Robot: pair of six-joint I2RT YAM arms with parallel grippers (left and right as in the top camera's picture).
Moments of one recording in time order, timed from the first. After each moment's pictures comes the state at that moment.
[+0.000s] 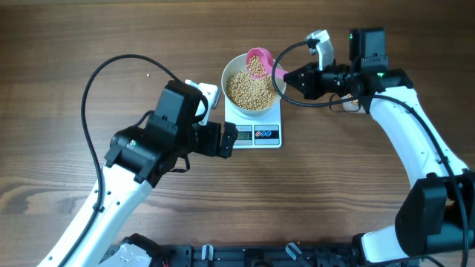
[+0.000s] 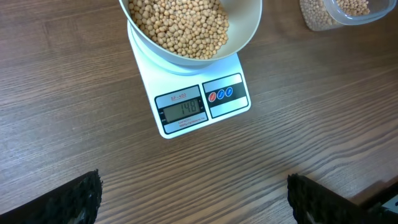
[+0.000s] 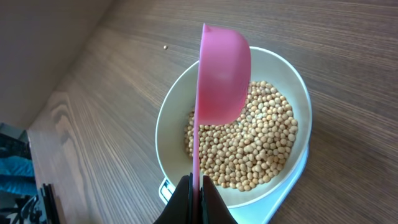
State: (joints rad) left arm -0.49 1.21 1.13 -0.87 0.15 -0.25; right arm 0.11 1.66 1.25 -0.50 -0.80 -0.08
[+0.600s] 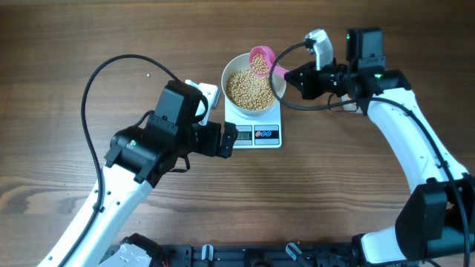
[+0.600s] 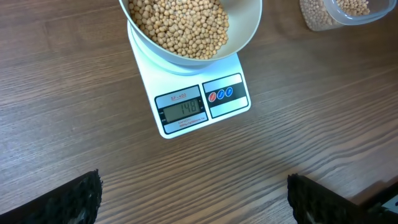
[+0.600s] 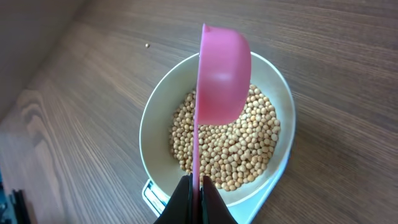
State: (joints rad) left arm -0.49 1.21 1.13 -0.87 0.15 -0.25; right arm 0.15 1.64 1.25 -0.49 -0.68 -0.09
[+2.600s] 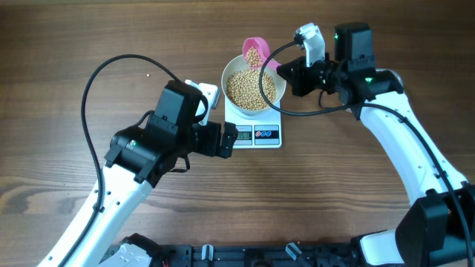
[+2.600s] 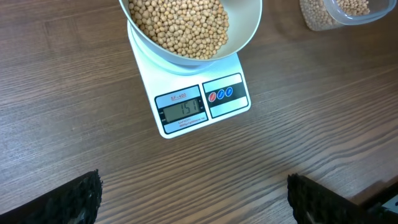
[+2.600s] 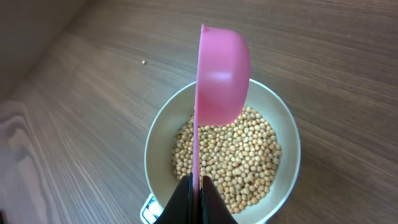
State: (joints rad) left arm -0.49 1.21 1.13 -0.87 0.15 -0.25; right arm 0.21 1.61 1.27 -0.43 -0.59 -0.02
